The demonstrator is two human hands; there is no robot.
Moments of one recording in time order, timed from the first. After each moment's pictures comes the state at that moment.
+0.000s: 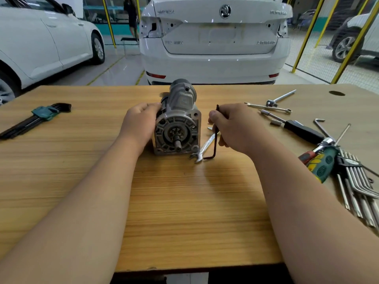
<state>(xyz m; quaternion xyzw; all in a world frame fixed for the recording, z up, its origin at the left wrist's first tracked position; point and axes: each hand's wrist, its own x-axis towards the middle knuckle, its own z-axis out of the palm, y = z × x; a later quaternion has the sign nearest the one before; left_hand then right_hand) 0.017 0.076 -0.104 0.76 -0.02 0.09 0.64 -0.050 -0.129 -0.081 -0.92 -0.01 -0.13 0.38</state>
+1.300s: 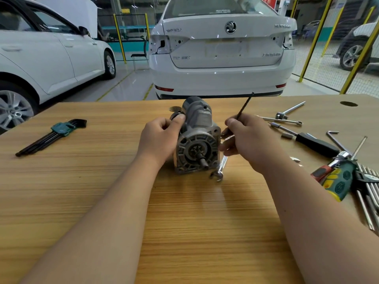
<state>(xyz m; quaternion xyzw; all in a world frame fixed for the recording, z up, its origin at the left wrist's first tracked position) 0.010 0.066 -0.105 0.81 -0.08 0.17 0.56 -0.047 -0.121 -0.077 -0.79 0.04 -0.13 0.59</state>
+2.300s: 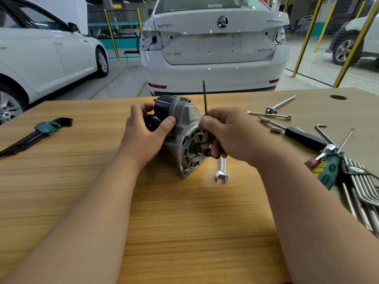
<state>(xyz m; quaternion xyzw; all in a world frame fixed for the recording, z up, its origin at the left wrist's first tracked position) 0.007 0.073 -0.107 0.83 -0.12 0.18 0.51 -0.068 -0.124 -0.059 -0.85 -0.10 -0.07 0.52</state>
